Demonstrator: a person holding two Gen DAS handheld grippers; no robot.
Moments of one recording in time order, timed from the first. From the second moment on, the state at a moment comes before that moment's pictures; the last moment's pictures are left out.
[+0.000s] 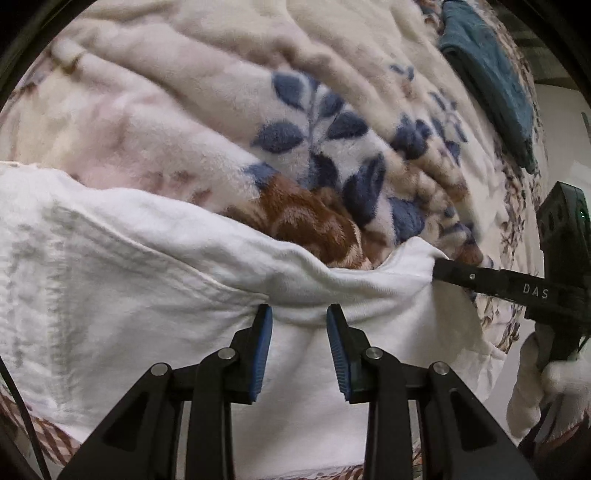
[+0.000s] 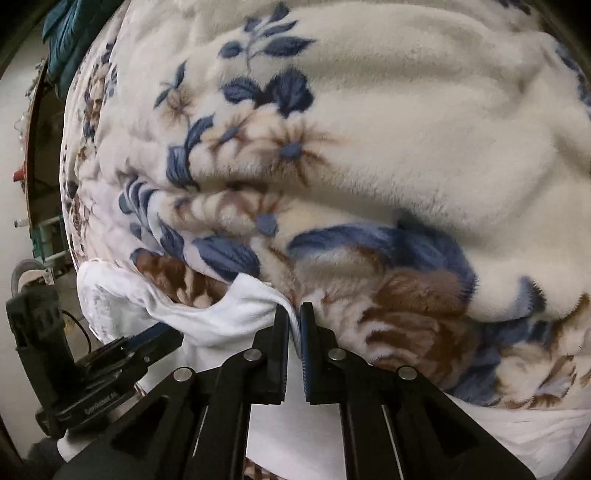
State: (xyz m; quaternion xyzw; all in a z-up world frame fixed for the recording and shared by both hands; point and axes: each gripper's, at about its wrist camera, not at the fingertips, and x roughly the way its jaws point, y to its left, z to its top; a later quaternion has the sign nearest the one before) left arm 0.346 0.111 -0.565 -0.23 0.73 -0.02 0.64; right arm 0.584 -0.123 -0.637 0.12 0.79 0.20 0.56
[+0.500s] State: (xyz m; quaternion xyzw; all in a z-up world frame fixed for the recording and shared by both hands) left arm 0.341 0.222 -0.534 -0.24 0.68 0.08 0.69; right arm 0.518 -0.073 -0.594 0.17 0.74 0.21 0.62
